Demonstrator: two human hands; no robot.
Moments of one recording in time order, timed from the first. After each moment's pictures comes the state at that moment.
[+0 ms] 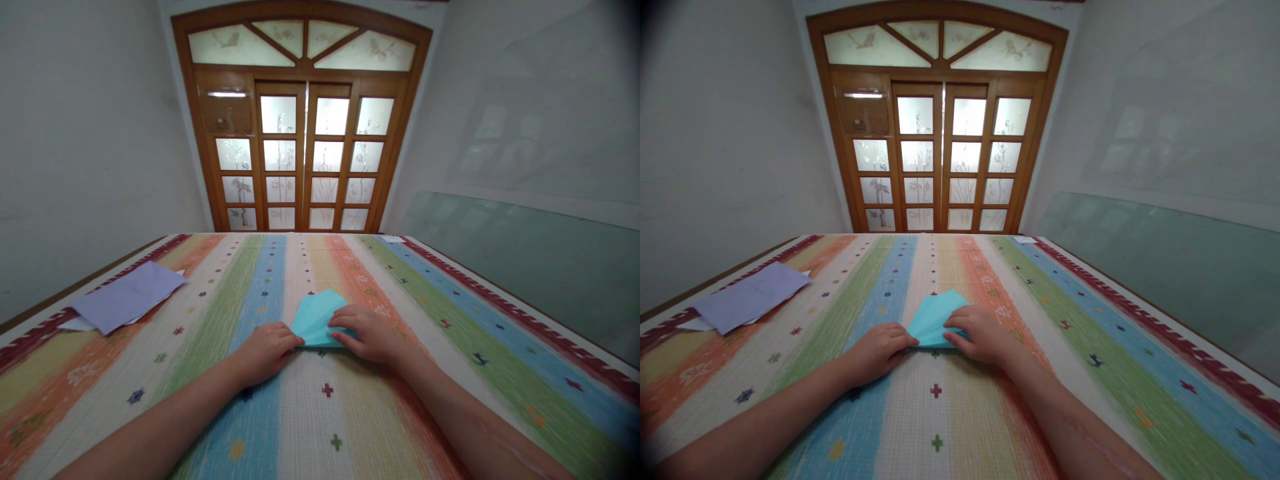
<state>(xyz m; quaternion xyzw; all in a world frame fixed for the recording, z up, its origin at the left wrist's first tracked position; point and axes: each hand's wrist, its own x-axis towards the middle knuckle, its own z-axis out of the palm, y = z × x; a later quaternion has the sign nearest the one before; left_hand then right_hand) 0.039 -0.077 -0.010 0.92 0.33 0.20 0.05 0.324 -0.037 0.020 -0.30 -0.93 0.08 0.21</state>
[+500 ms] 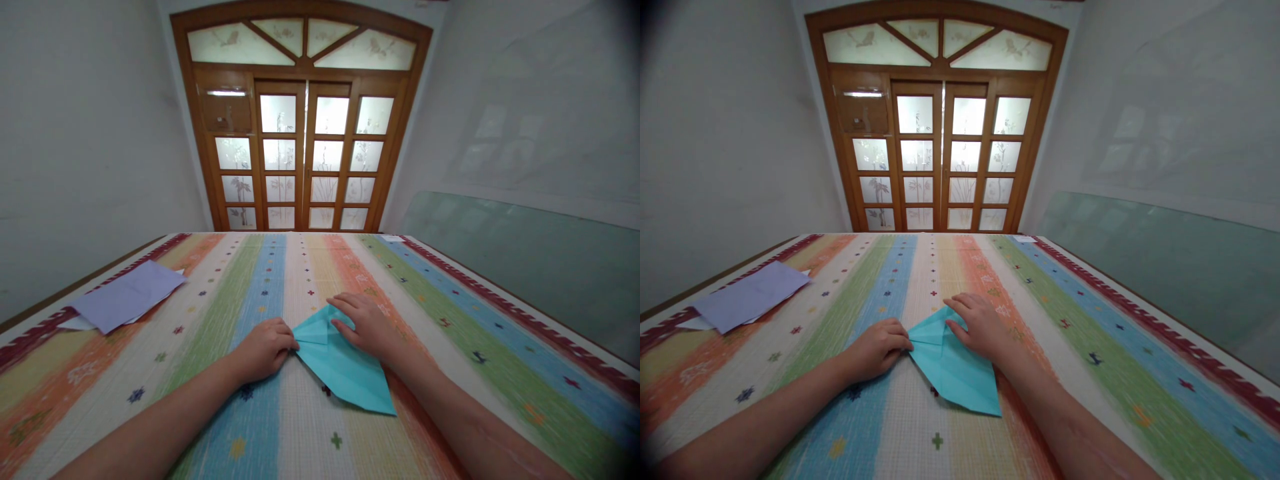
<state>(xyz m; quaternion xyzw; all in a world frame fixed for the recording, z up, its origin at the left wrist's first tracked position) 0.034 -0.075 -0.010 0.92 0.32 0.22 0.07 0.323 -0.029 0.010 -0.37 -0.89 -0.02 0.27</state>
